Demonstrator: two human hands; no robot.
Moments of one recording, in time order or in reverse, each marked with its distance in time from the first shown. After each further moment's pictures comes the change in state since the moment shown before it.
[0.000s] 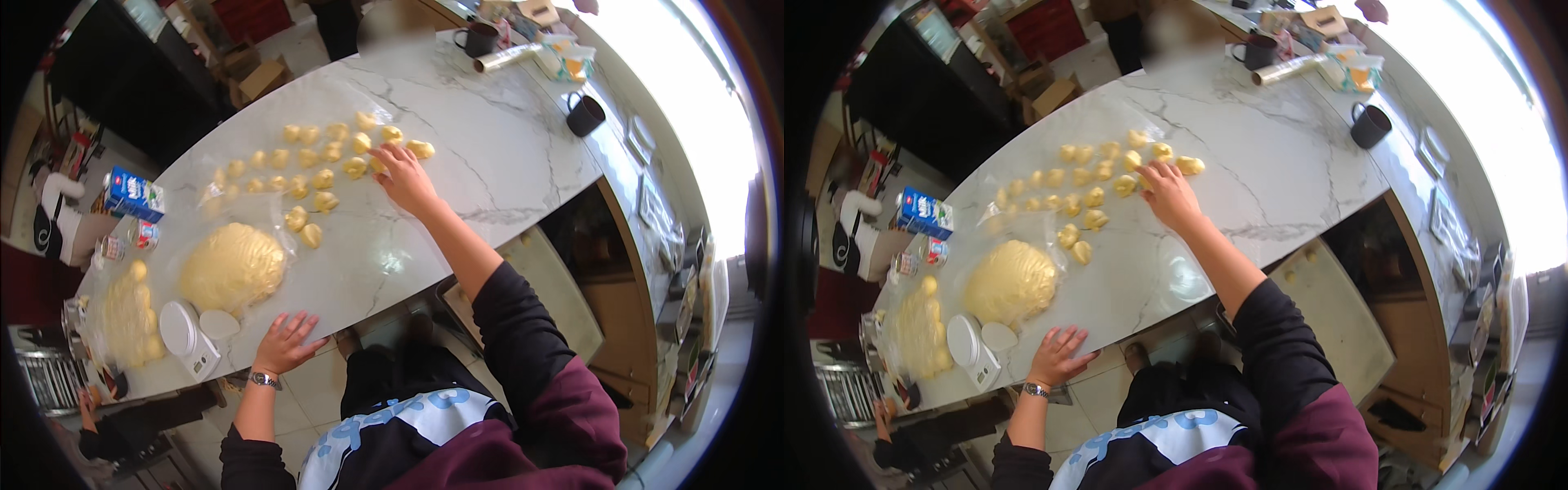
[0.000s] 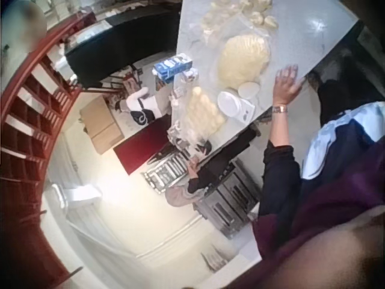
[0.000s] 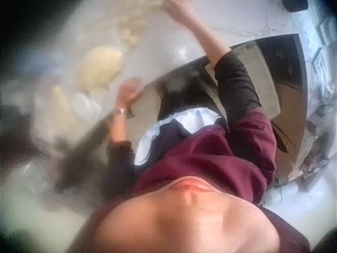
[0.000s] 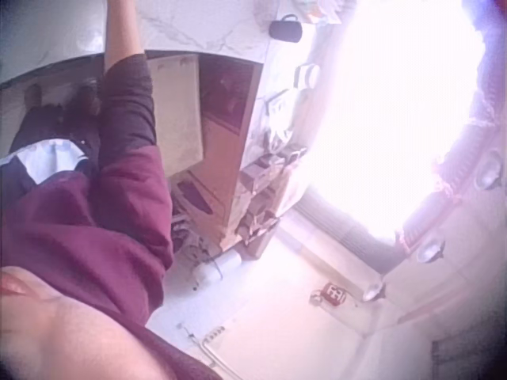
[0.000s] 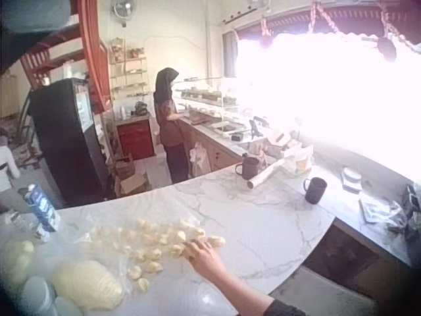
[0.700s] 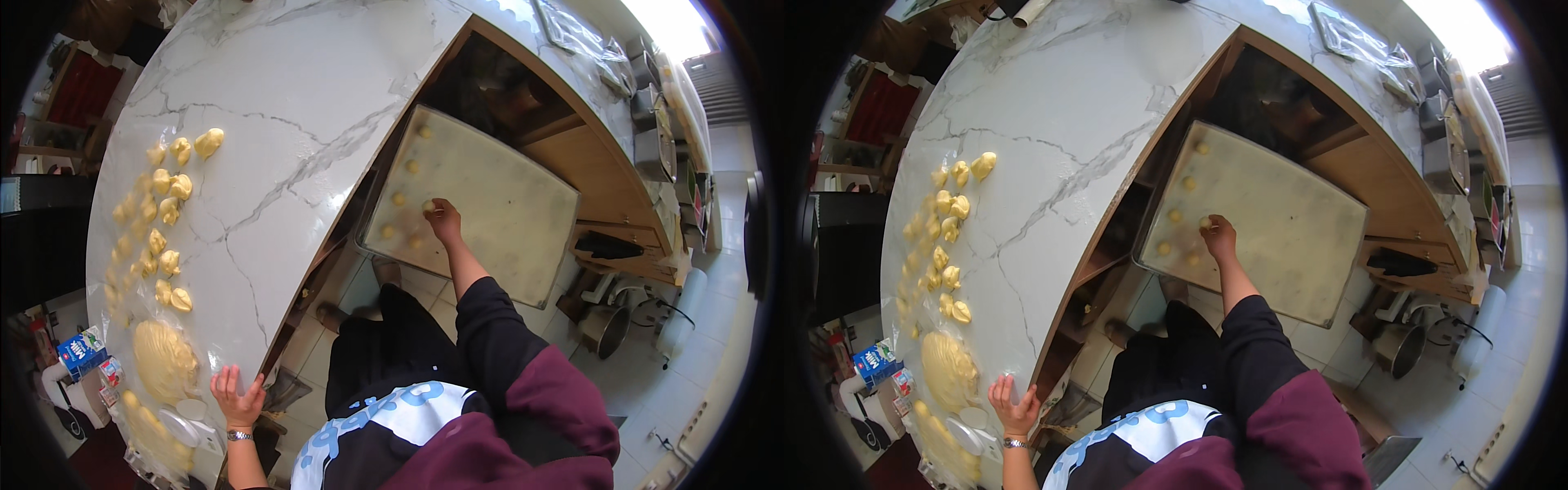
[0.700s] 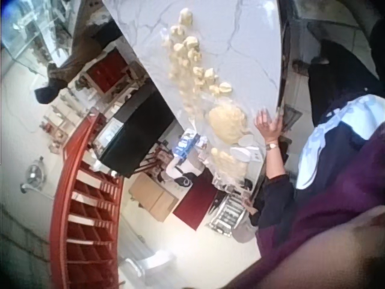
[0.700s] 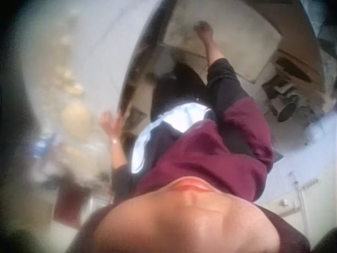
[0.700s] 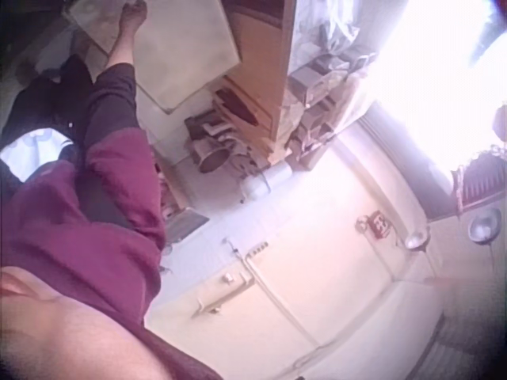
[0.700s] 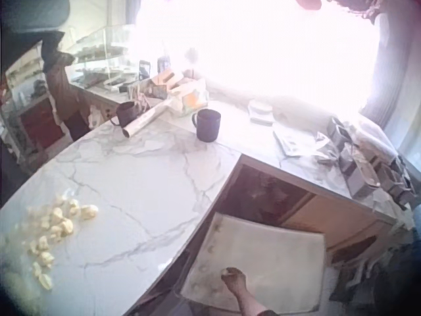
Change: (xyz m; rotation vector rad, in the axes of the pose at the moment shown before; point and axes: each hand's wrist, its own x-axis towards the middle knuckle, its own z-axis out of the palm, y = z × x) left_hand -0.003 -0.006 0.008 -0.056 -0.006 0.094; right_hand -0.415 0.177 -0.090 0.040 0.290 1.316
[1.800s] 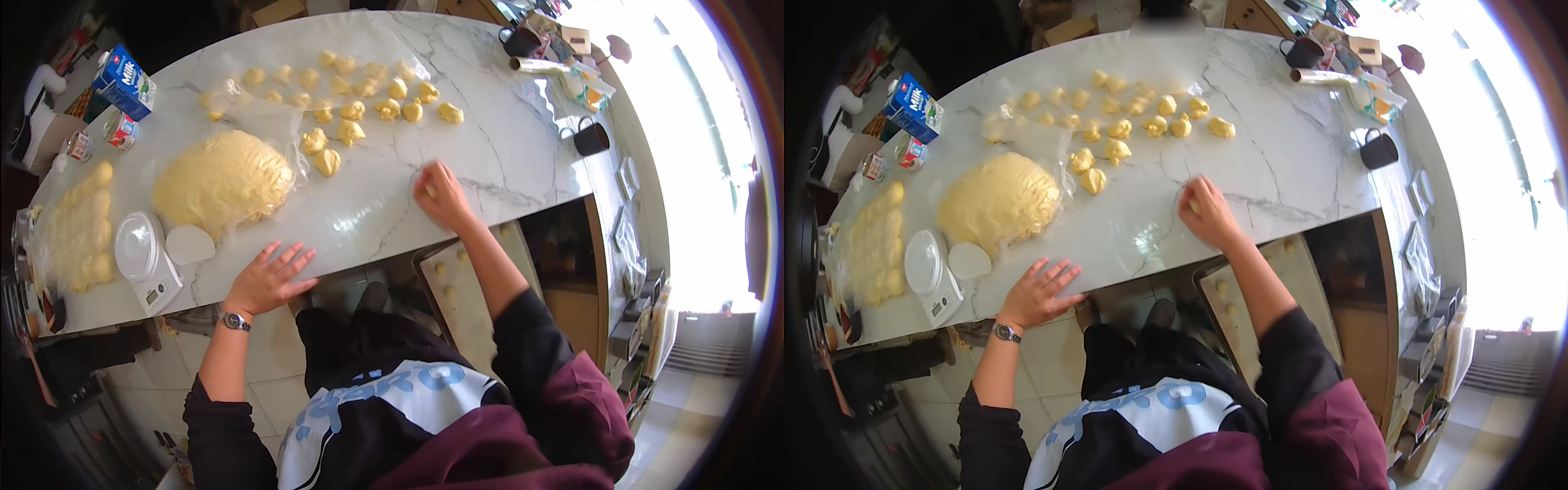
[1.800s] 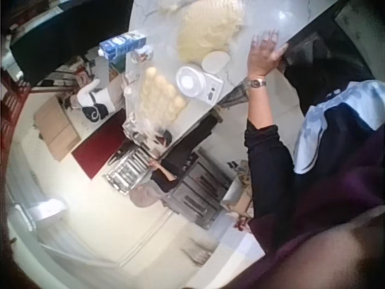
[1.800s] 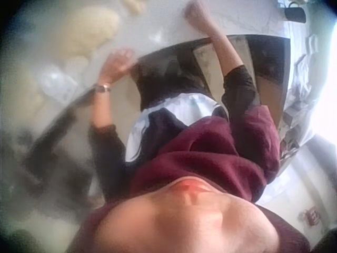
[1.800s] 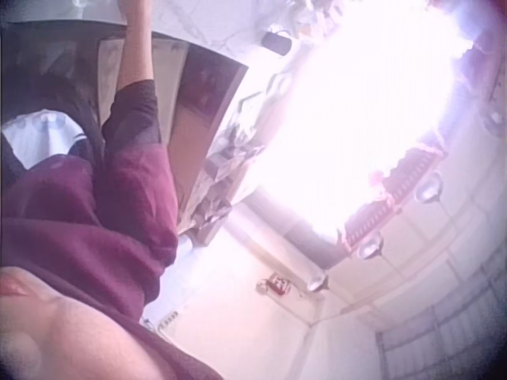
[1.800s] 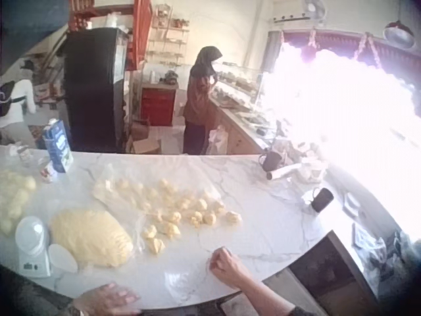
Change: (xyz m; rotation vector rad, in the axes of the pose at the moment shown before) left_hand 0.000 0.015 0.005 0.059 0.143 -0.133; right_hand -0.120 -0.342 0.106 -0.233 -0.660 -1.291
